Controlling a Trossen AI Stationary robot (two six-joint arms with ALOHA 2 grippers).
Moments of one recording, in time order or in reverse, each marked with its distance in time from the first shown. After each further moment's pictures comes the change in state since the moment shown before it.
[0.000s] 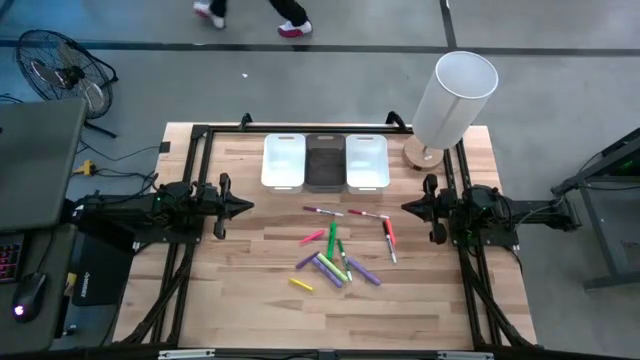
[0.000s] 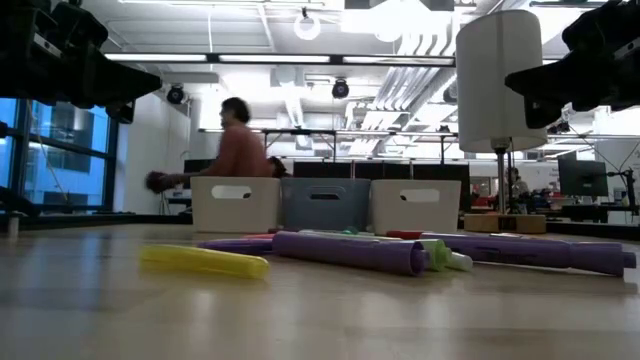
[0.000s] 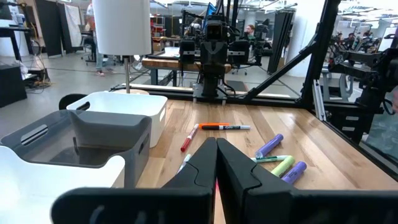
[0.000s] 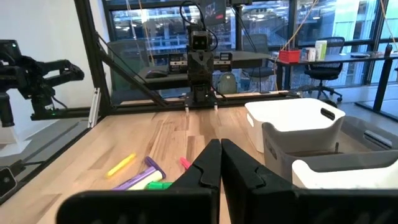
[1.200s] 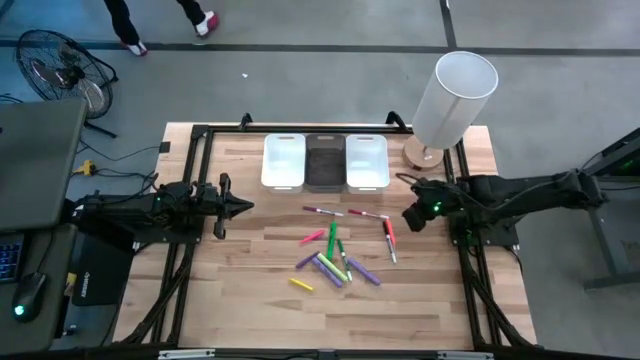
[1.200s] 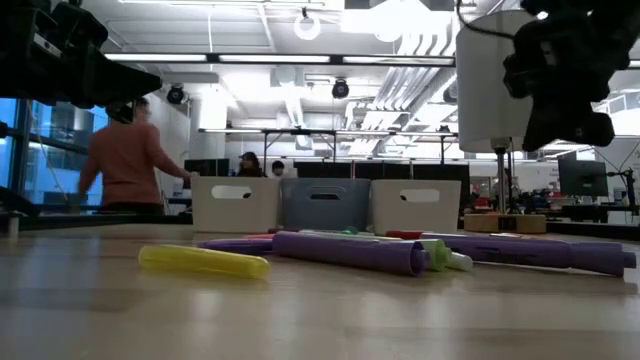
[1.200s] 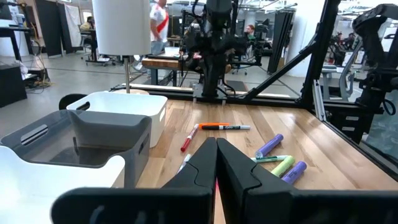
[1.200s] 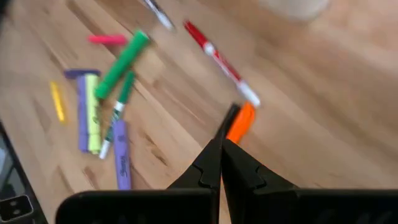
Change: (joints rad) left arm 0.000 0.000 0.000 0.000 0.000 0.000; right arm 0.000 0.800 0.547 -0.726 -0.008 0.903
